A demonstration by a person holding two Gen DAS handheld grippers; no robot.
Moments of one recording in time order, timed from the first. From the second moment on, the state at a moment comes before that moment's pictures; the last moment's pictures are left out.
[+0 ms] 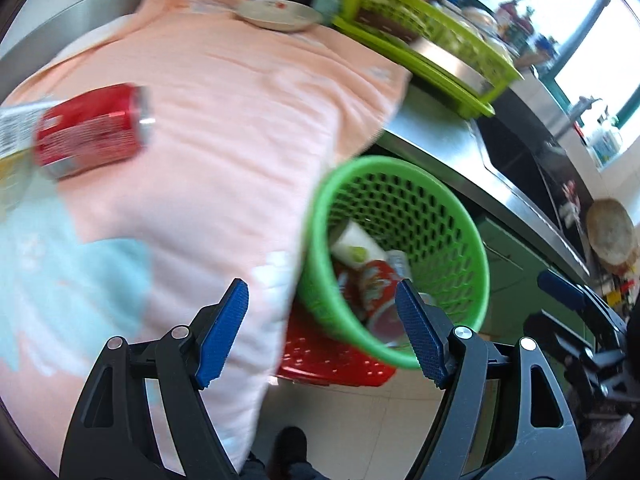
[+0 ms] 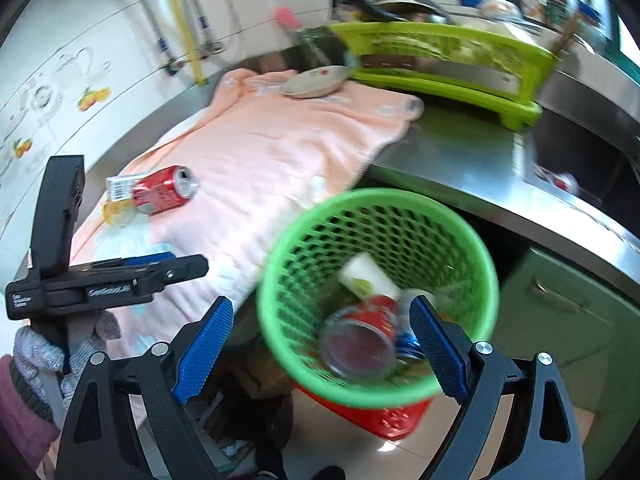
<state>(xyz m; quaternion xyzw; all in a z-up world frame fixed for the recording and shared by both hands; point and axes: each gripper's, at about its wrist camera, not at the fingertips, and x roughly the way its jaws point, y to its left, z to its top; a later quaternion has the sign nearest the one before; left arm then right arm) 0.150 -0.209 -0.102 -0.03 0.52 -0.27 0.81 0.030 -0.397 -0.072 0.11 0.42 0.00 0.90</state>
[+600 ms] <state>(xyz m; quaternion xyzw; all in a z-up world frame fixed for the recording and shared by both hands) 0.186 -0.022 -0.075 -0.08 0.48 -0.14 0.86 0.135 -0.267 -0.067 0.02 0.44 0.11 0.89</state>
